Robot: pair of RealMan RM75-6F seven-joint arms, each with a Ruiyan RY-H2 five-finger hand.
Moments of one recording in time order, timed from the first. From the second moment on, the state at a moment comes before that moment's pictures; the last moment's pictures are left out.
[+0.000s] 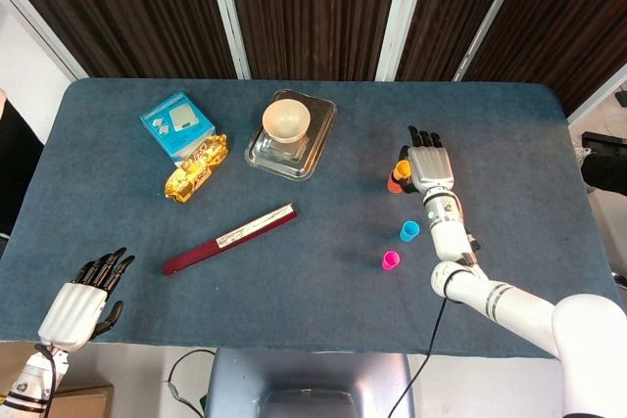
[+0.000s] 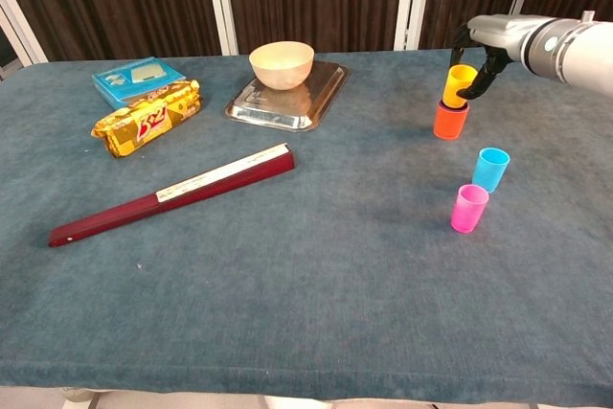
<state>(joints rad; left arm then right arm) -0.19 -1.22 0.05 -1.50 1.63 1.39 0.11 0.95 -1.60 0.28 -1.05 -0.58 0.80 -0.53</state>
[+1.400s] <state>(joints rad) -0.19 -1.23 0.06 -1.50 1.64 1.39 0.13 0.69 -1.27 0.08 -1.56 -1.04 0.86 -0.35</state>
